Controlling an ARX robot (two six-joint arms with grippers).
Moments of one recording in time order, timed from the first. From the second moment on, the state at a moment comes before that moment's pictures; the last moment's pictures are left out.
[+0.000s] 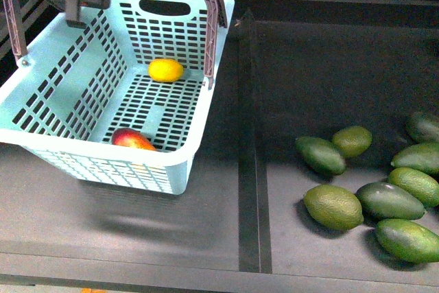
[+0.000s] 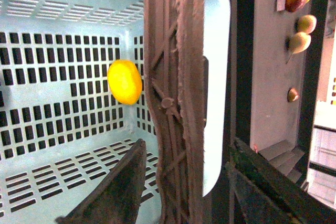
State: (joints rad) left arm -0.29 2.02 1.42 -0.18 -0.40 -1.67; right arm 0.00 0.00 0.02 0.00 0.00 0.00
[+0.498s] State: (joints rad) left arm -0.18 1.50 0.53 0.96 -0.18 -0.27; right arm 0.00 0.00 0.02 0.00 0.00 0.00
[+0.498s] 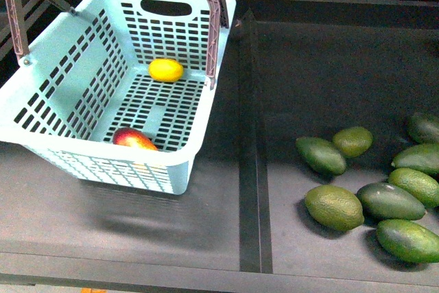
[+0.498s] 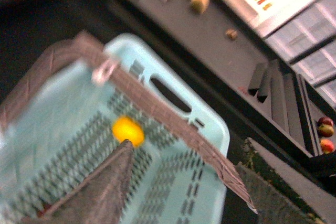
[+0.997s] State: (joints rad) left arm -0.07 1.10 0.16 0.93 -0.06 -0.02; right arm 0.00 0.00 0.02 0.00 0.00 0.00
